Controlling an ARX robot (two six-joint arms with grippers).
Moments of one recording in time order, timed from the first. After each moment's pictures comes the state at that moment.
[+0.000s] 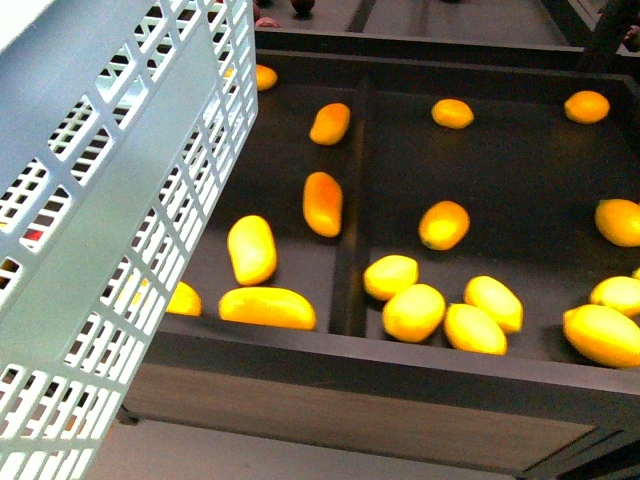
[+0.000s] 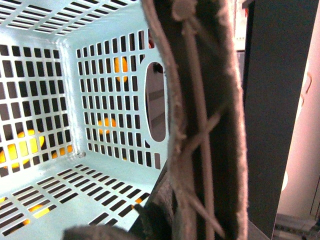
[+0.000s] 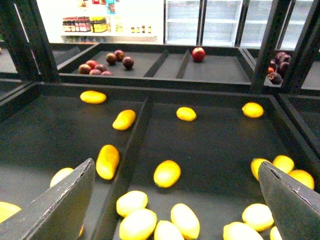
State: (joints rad) left arm -0.34 0.93 0.80 -0.13 -0.32 -1.53; right arm 0.00 0.00 0.02 0.00 -0.01 0.00
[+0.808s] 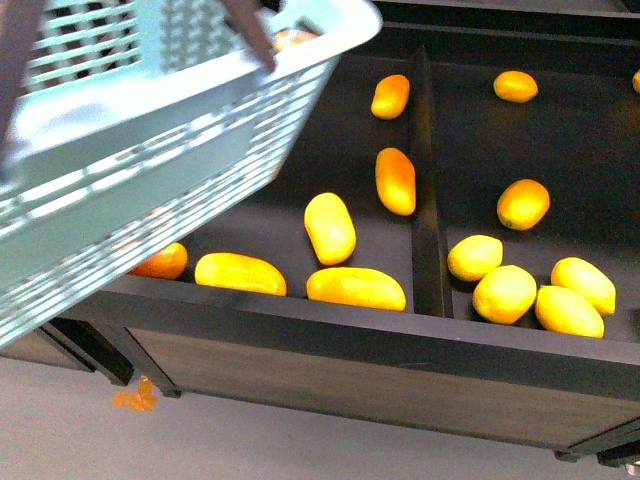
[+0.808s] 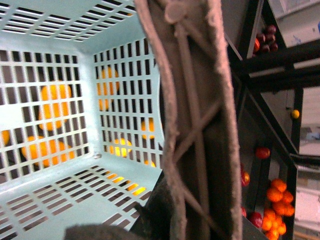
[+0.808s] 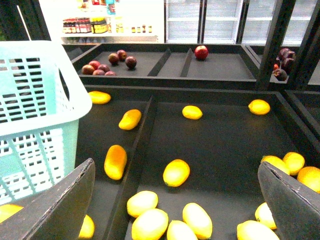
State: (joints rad) left arm -0.51 1.59 1.36 -0.32 0.02 -1.03; right arm 0.00 0.00 0.02 0.00 0.00 0.00
